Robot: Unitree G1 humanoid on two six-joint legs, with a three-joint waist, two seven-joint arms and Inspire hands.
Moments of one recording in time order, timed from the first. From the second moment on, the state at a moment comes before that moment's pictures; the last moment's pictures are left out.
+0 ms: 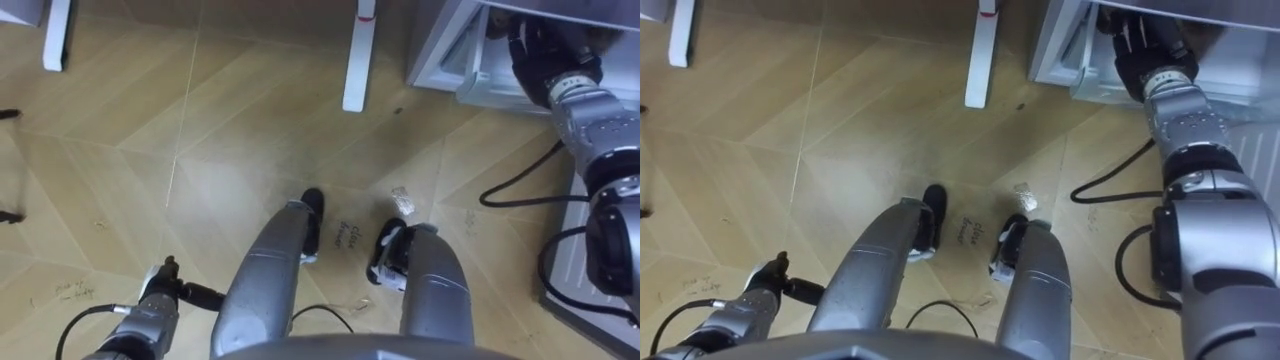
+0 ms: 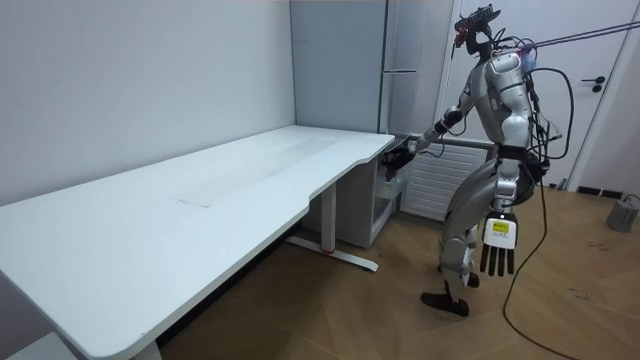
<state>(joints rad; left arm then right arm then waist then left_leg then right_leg) -0.03 0.27 -0.25 1.12 -0.09 0.10 0.16 -0.68 -0.48 -0.03 1.16 1.49 0.09 0.04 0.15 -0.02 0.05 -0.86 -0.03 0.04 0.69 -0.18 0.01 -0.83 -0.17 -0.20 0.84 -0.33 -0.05</state>
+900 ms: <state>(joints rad) -0.03 0.30 -0.29 1.10 -0.13 0.08 0.16 -0.67 -0.48 0.01 1.17 1.49 0.09 0.03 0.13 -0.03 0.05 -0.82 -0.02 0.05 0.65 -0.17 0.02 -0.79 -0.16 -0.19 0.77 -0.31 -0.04</state>
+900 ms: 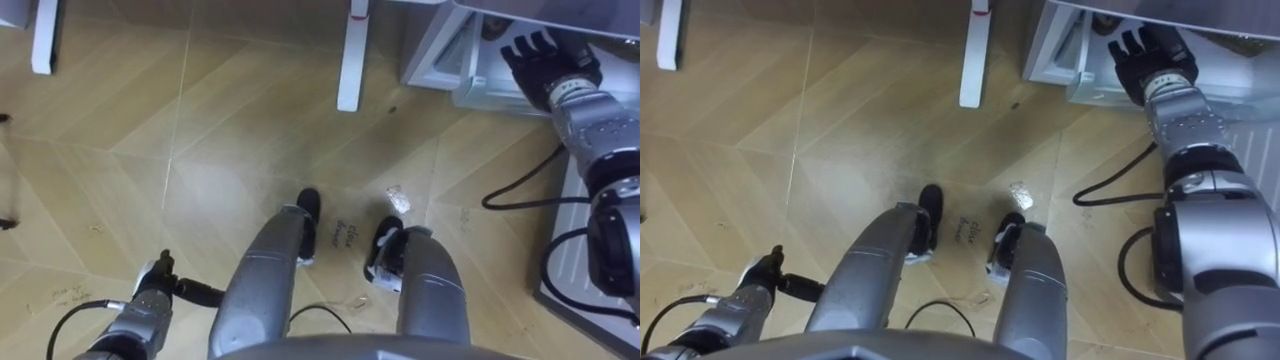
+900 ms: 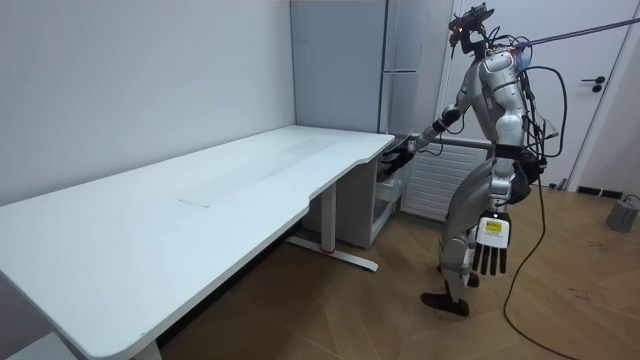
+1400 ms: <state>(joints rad) -0.03 0.31 -0.29 1.08 -0.17 0.08 0.15 -0.60 -0.48 0.03 1.18 1.44 0.11 0.05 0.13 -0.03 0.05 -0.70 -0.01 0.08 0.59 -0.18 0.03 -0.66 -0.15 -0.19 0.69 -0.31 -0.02</state>
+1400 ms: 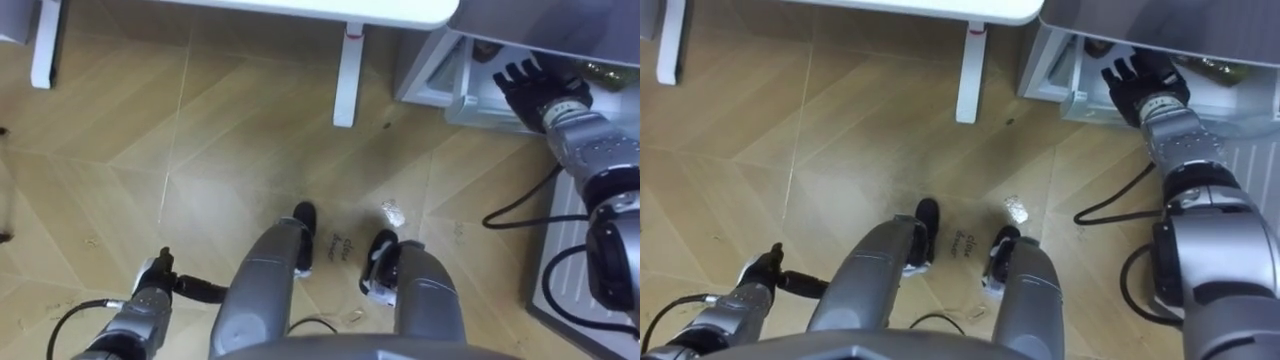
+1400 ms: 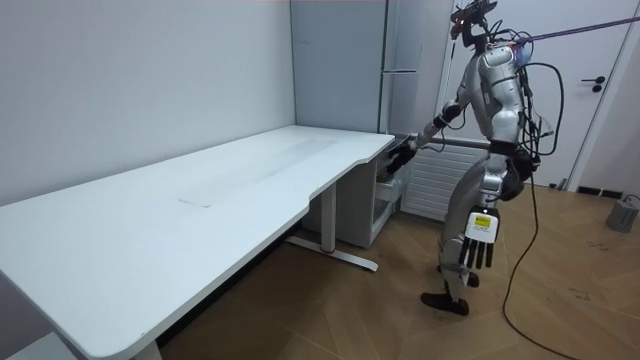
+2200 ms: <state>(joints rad) 0.02 0.31 -0.18 1.14 -0.20 0.06 0.07 -0.28 -0.46 0.05 1.14 1.41 0.11 0.21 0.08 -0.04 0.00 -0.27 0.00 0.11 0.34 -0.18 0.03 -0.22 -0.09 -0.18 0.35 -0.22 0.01</state>
